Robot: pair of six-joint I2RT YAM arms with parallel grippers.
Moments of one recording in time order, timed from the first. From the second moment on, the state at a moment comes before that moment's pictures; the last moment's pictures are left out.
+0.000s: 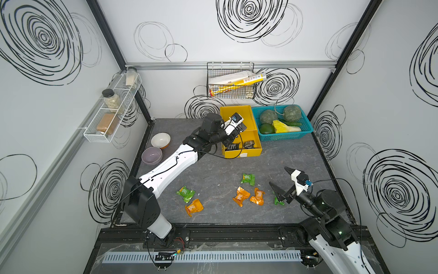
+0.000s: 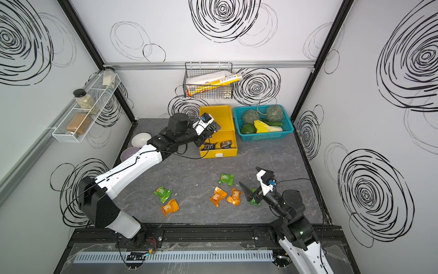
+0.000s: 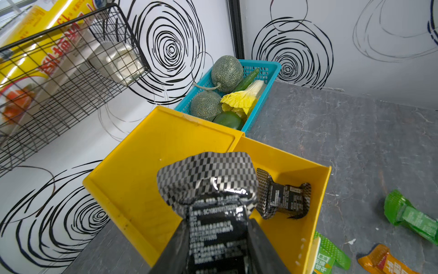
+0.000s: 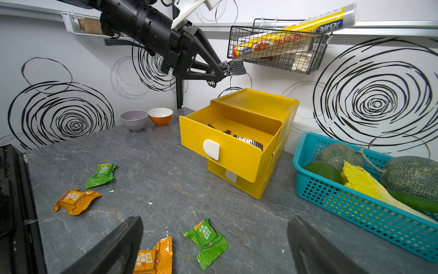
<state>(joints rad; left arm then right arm) -0.58 1.60 1.47 -0.27 0.21 0.33 0.45 0.11 0.37 -0.30 -0.28 -0.07</state>
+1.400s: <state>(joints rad) -0.45 1.88 1.81 -0.32 0.08 0.14 0.45 0.13 0.37 -0.29 -0.23 -0.04</state>
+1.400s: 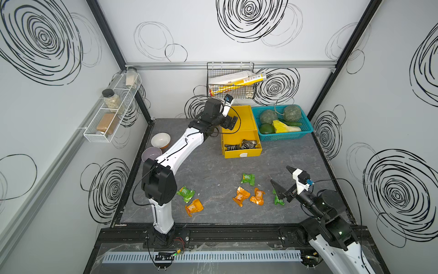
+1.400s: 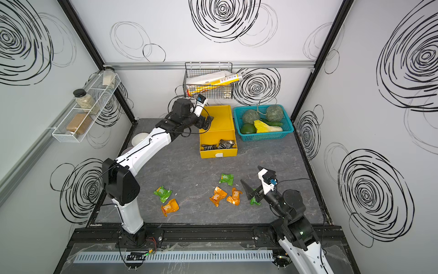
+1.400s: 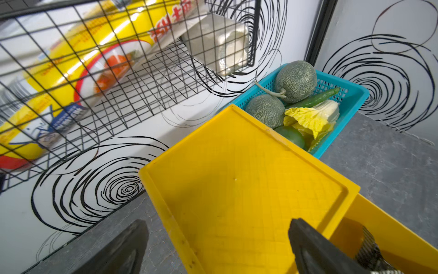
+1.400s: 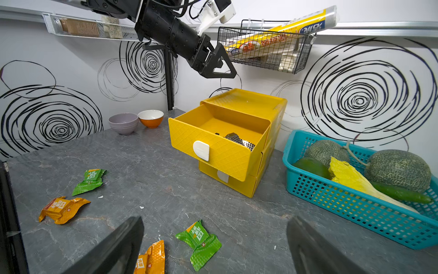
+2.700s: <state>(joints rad) -0.35 2.04 1.83 -0.31 0.17 0.09 0.61 0.90 0.52 0.07 -0.17 0.33</state>
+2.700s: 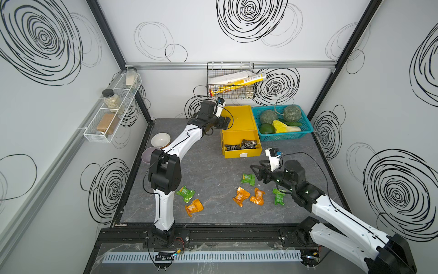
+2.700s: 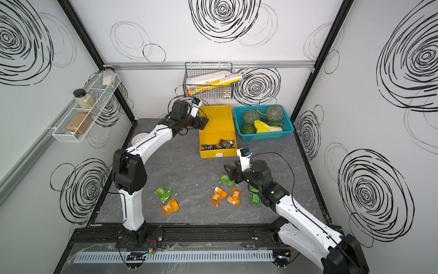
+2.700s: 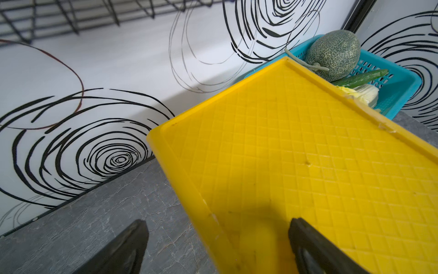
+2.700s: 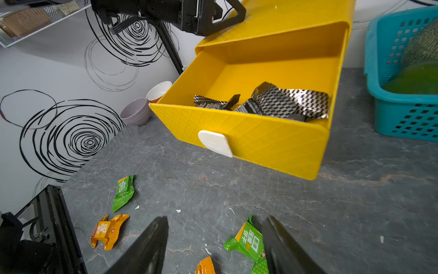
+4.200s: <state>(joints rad) -0.35 2.03 1.80 -0.27 0.18 0.10 0.65 1.46 0.88 0.25 0.11 0.34</state>
